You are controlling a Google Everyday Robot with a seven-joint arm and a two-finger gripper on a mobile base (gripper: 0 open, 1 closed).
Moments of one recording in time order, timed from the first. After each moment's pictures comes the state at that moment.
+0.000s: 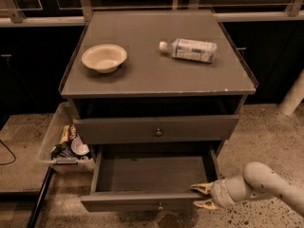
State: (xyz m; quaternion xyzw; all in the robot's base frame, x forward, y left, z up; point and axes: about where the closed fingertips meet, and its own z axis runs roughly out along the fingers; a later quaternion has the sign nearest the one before) arm 0.417 -0.200 0.403 -0.77 0.52 0.20 0.31
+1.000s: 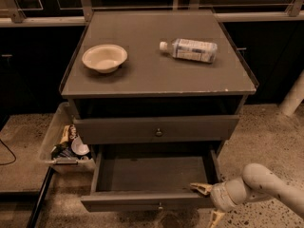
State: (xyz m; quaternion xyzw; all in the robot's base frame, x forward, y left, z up) arm 0.408 -0.201 0.394 -0.76 0.53 0.23 0.30
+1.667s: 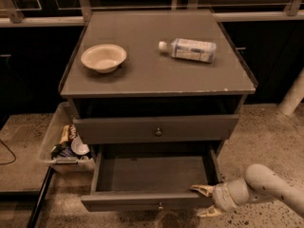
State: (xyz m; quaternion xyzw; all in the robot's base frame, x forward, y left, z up) arm 0.397 -0.203 0.396 -0.76 0.53 0.23 0.30
